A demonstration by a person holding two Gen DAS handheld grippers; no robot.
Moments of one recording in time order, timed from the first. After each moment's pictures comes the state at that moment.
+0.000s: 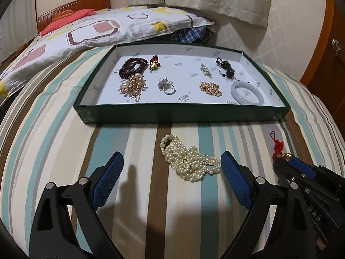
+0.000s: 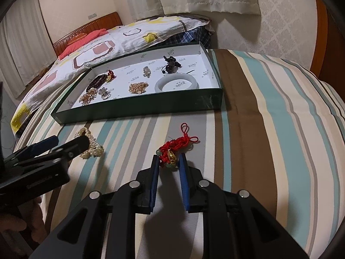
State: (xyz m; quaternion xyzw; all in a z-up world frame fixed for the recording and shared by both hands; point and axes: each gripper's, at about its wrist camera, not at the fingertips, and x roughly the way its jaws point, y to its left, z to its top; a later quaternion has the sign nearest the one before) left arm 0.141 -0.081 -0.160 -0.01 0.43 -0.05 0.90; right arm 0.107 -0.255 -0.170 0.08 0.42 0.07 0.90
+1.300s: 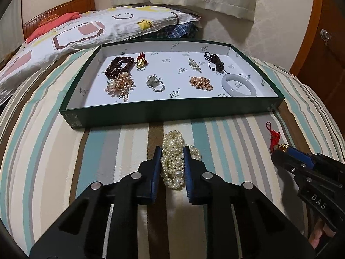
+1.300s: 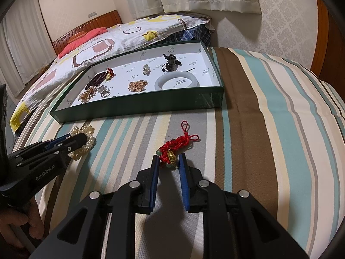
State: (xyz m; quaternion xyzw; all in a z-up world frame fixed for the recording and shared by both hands) left arm 0.145 -0.080 -0.166 0.00 0.43 -0.10 0.90; right arm 0.110 -0.254 -0.174 0.08 0.42 0.07 0.90
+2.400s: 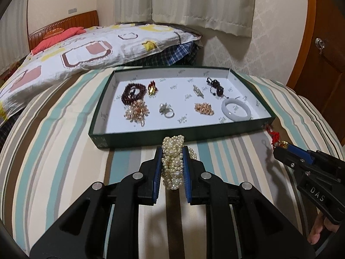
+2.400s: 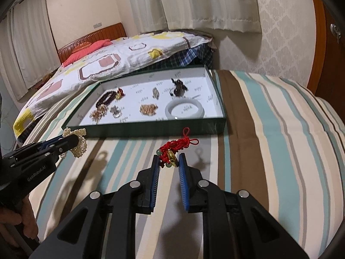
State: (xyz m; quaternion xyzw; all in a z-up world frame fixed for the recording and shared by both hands) left arm 0.128 -0.062 -0.124 0.01 0.37 -0.09 0.92; right arm 0.102 -0.244 -0.140 0.07 0.37 0.06 0.92
